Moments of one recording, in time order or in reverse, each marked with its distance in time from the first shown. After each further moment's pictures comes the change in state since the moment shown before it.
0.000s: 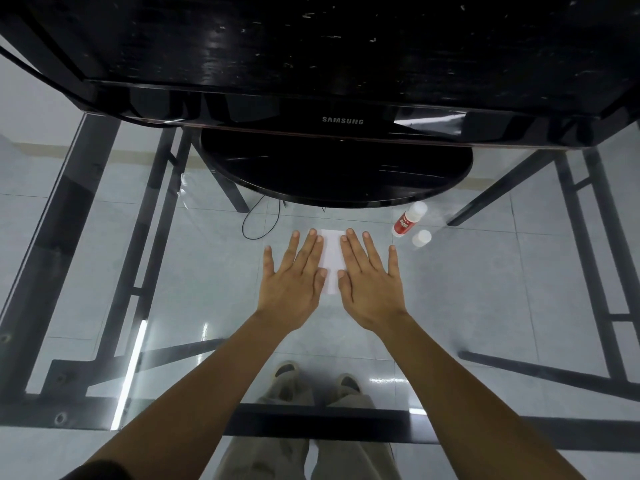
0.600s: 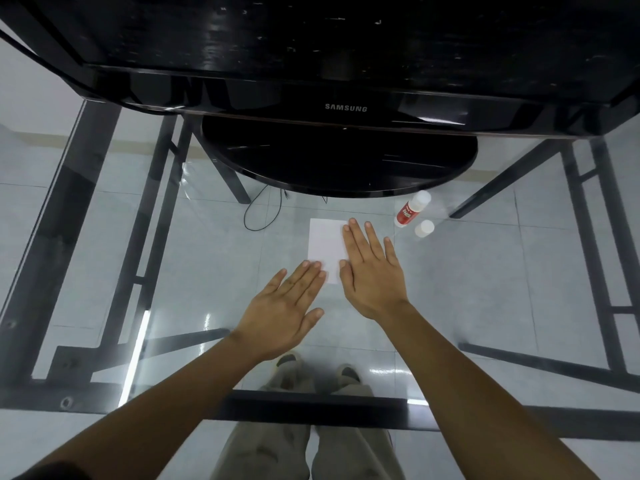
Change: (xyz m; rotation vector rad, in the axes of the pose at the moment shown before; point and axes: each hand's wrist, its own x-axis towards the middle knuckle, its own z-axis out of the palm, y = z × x) left_hand -0.054 -0.015 -0.003 0.066 0.000 0.330; right_hand 0.000 0.001 -0.001 0.067 0.014 -0.023
